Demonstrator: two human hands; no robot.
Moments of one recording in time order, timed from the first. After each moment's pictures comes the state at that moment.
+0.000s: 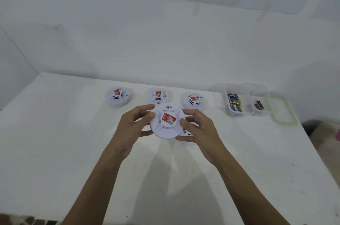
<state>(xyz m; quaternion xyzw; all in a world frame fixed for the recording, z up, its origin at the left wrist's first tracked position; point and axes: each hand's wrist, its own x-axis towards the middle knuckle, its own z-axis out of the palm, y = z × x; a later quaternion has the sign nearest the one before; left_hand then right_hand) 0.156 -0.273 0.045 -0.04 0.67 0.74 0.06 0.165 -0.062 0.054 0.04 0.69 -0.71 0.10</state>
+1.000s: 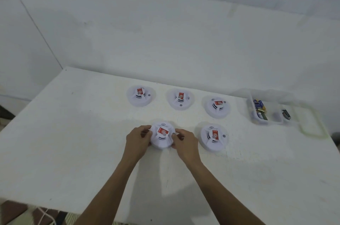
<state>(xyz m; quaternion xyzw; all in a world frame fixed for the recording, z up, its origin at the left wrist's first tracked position) 0.140 -0.342 -0.066 -0.15 0.82 0.55 0.01 0.135 -0.168 -0.061 0.09 0.85 -0.51 0.06</state>
